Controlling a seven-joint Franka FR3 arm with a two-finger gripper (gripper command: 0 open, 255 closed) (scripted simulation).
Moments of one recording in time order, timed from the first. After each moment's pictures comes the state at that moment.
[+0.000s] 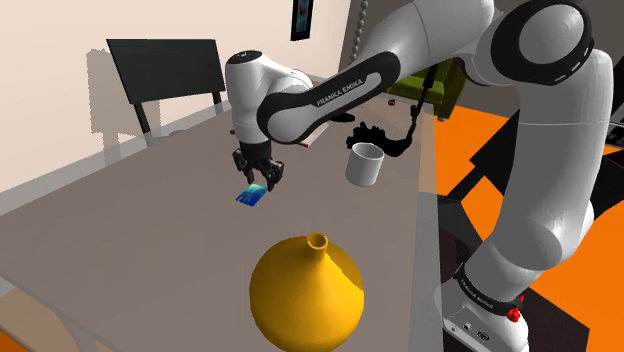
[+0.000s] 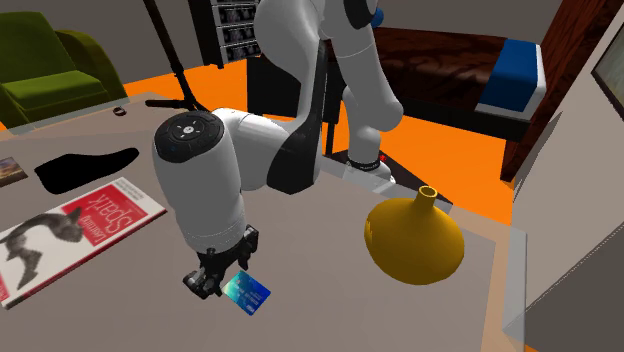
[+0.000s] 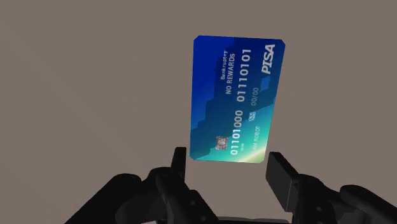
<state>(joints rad) -0.08 0.43 0.72 -1.85 -0.48 2.08 1.94</state>
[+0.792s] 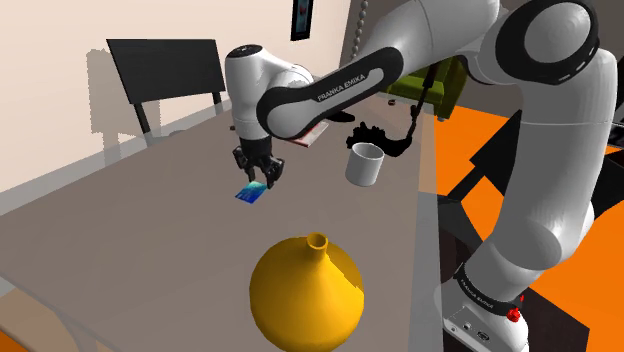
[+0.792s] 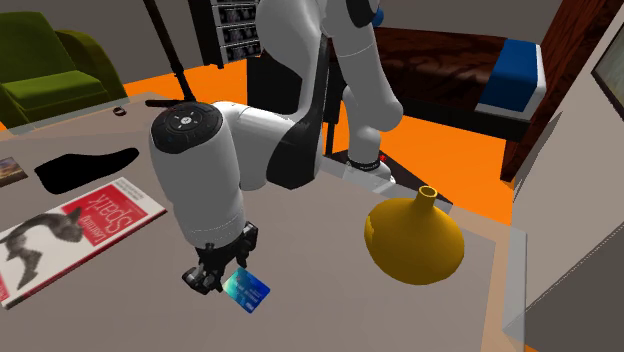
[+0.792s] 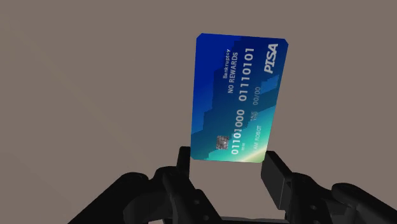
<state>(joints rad) -0.09 0.41 0.72 -1.84 -0.47 2.06 1.93</state>
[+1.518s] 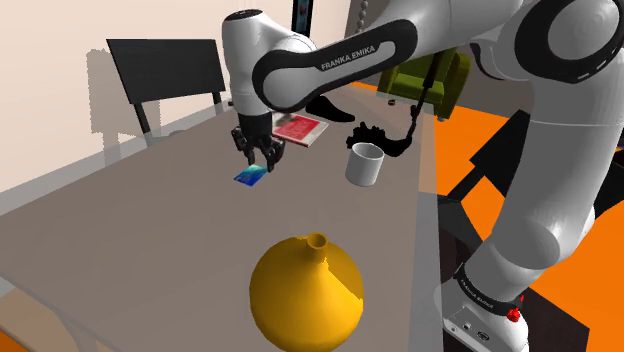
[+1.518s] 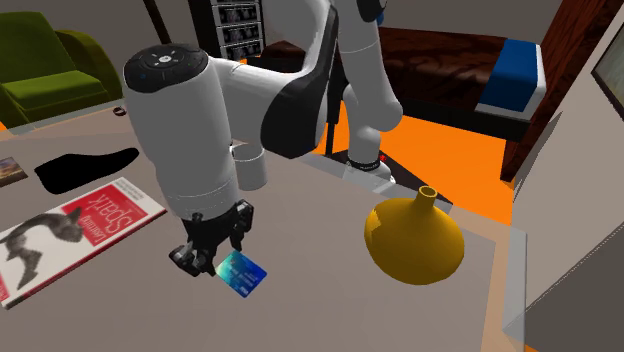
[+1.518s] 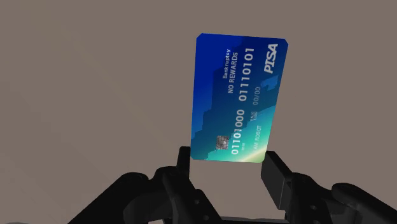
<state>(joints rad) -0.10 0.35 0.76 -1.77 -0.41 1.95 1.88</state>
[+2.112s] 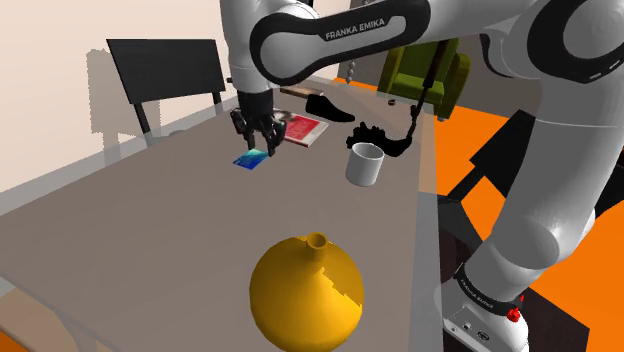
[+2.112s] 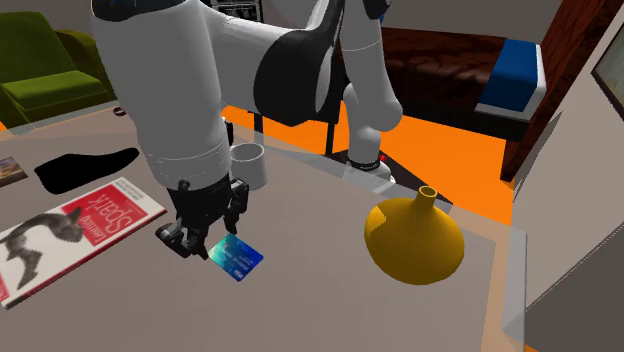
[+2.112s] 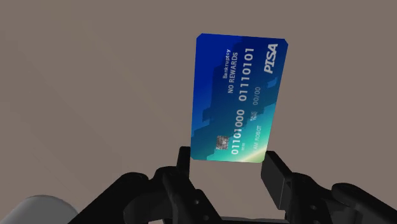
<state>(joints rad) -0.11 0.31 0.77 -1.70 -0.37 1.85 1.84</state>
